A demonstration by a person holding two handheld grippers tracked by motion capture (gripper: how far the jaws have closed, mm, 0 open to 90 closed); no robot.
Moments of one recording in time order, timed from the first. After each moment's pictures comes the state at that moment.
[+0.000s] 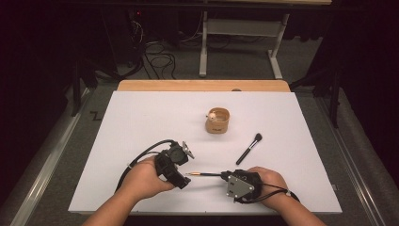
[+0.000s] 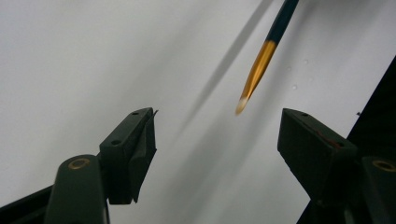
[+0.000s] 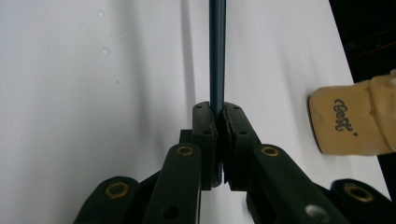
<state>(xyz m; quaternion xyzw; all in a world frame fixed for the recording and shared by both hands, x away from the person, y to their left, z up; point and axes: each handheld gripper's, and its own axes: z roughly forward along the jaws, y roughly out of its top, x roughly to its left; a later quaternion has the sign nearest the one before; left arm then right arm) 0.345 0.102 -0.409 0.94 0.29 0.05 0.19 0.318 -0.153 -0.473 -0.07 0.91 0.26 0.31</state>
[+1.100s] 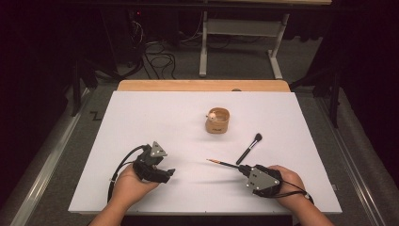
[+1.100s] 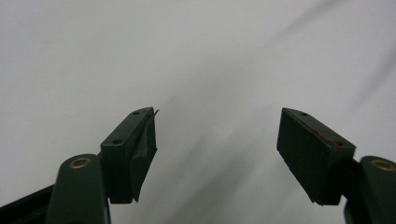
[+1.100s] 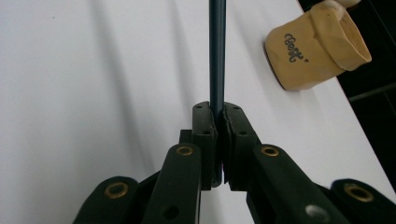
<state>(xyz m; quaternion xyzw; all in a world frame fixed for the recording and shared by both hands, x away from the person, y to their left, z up) 0.343 0.168 -0.462 0.85 0.39 0.16 0.31 0.328 -0.205 -0.470 0.03 0.90 0.29 0.33</state>
